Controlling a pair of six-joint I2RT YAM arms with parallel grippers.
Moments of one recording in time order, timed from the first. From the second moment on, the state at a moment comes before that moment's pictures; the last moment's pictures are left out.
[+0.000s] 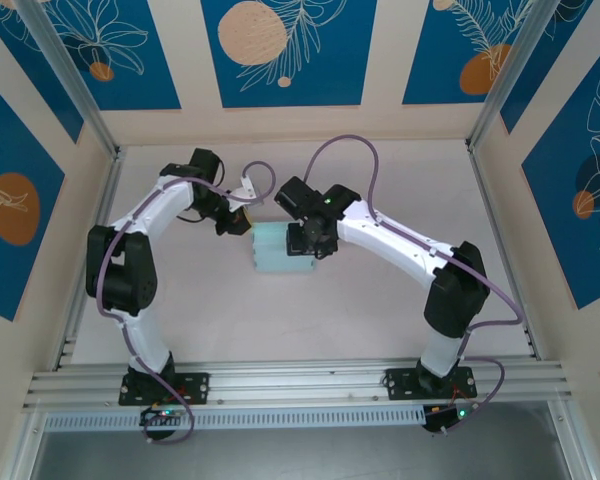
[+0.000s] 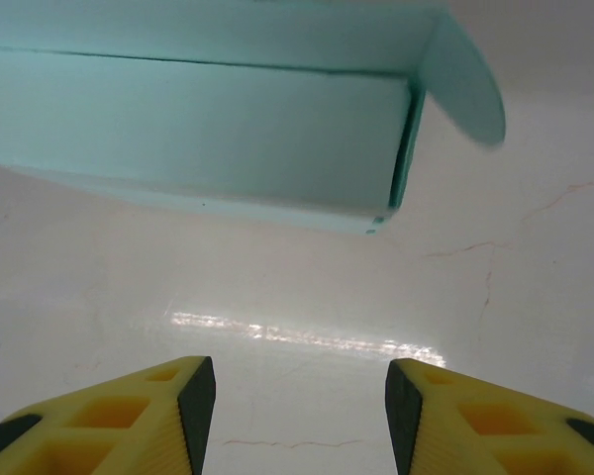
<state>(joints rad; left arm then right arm) -0.25 1.84 1.50 -0.98 0.62 0.92 0.82 1.76 1.62 -1.13 0.09 0.73</state>
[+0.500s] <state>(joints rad) -0.31 1.59 1.29 -0.77 0.55 0.89 0.70 1.70 1.63 -1.04 0.07 0.32</state>
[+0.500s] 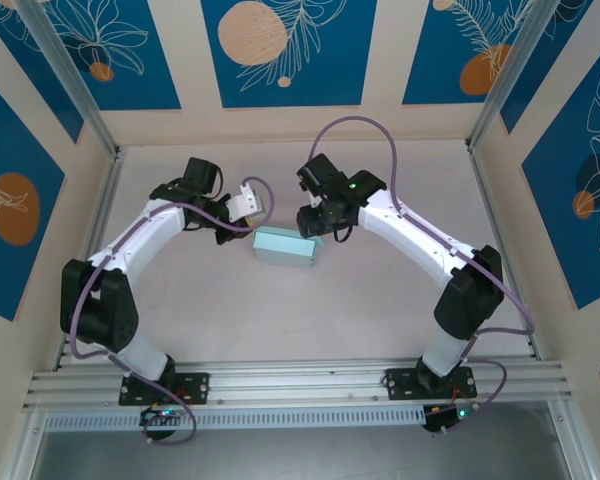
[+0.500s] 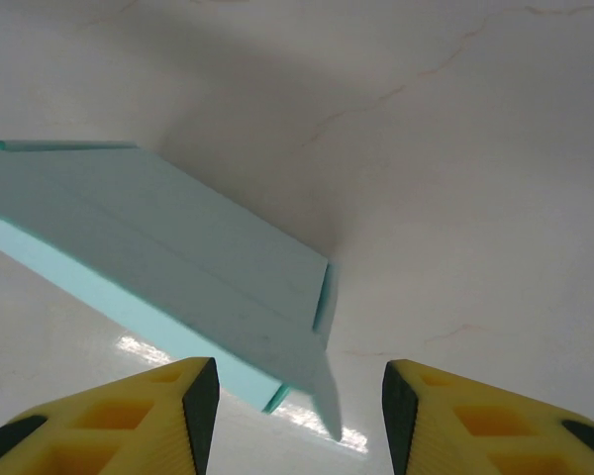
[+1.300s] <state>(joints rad) -0.32 1.63 1.29 -0.76 0.53 0.83 0.65 1.68 1.52 -1.01 0.01 0.28</state>
